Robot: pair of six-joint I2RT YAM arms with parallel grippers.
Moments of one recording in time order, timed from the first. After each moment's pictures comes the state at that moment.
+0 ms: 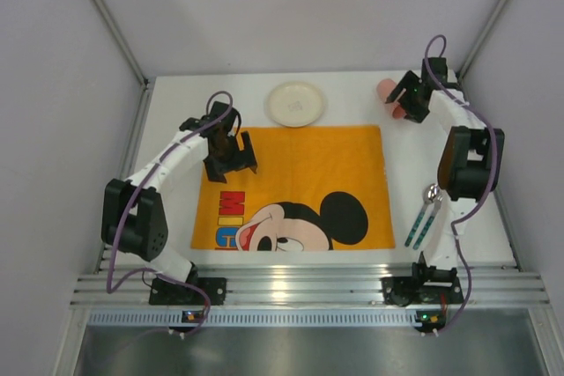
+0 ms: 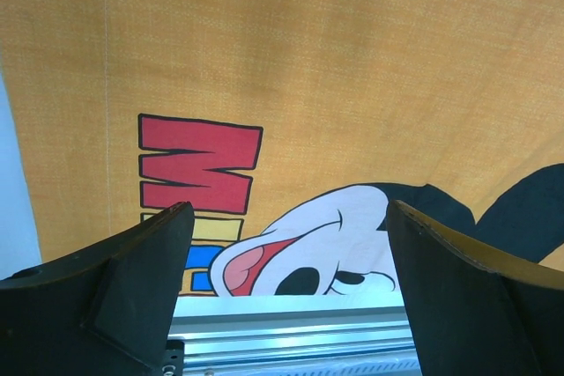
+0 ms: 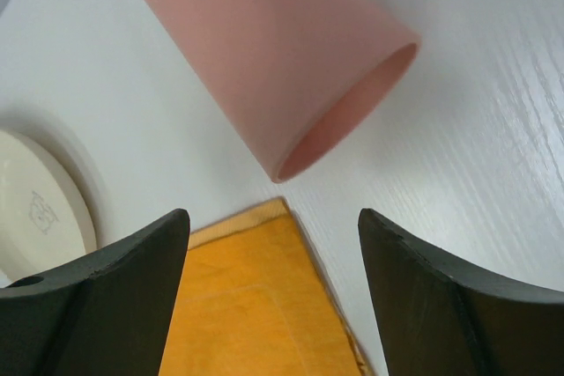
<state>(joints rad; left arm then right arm) -0.33 1.59 1.25 -0.87 0.03 -0.61 -0.06 2.06 1.67 -0.50 -0.10 0.60</state>
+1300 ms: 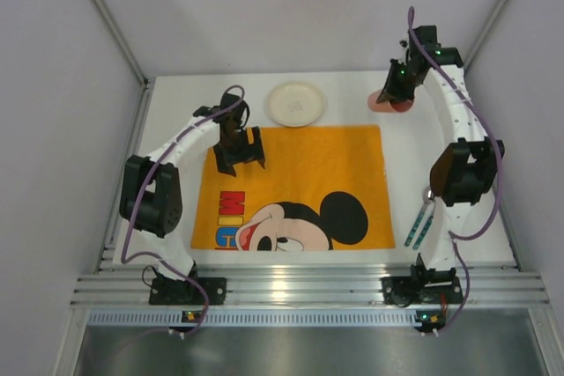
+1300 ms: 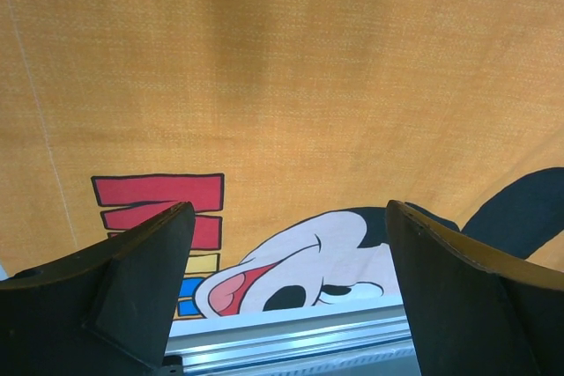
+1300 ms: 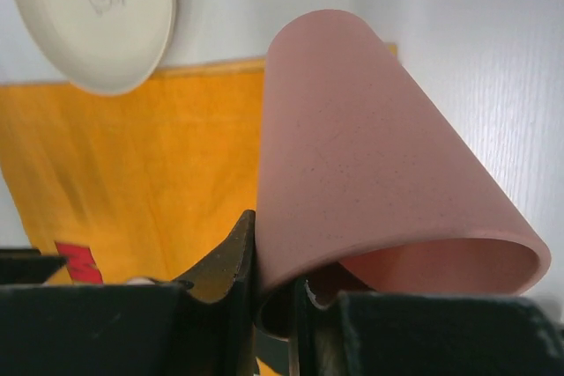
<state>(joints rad) -0.33 1.78 1.39 -0.88 0.11 -0.55 0.05 2.03 2.11 -1.05 -0.21 0.34</state>
